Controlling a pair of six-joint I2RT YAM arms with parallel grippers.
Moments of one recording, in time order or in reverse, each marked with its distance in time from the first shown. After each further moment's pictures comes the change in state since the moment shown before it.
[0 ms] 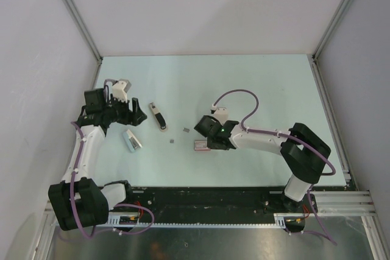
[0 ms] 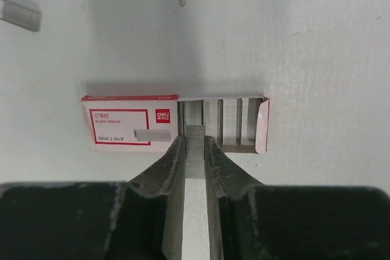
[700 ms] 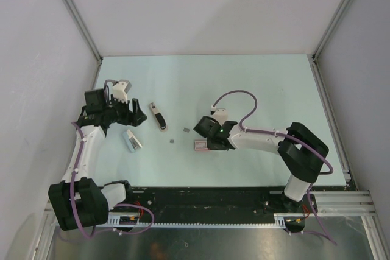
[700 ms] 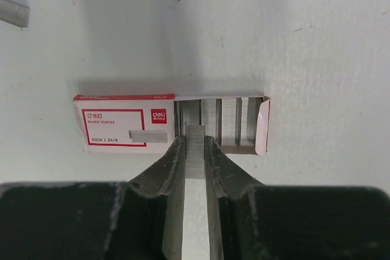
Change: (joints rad) left arm 0.000 0.000 -0.006 0.000 0.000 0.005; right arm 0.005 0.004 0.000 -0.003 -0.002 0.000
